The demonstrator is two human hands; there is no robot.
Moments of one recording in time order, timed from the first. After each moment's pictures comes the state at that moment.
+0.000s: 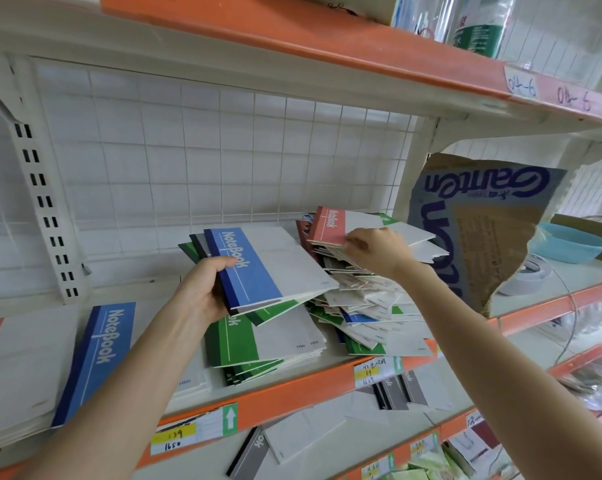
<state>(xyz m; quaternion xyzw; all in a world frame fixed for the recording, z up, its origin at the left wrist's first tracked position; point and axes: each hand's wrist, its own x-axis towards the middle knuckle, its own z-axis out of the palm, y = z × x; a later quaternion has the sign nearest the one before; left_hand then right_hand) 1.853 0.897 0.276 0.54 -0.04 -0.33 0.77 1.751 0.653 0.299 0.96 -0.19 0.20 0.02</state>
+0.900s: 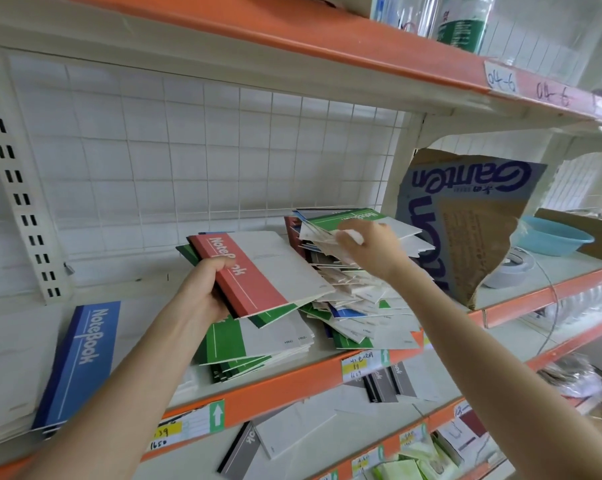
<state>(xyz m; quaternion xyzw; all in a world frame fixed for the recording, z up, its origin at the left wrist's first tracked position) 1.845 0.883 0.272 0.53 -0.02 -0.35 0.77 1.723 0.683 0.309 0.94 -0.18 0.27 -0.13</state>
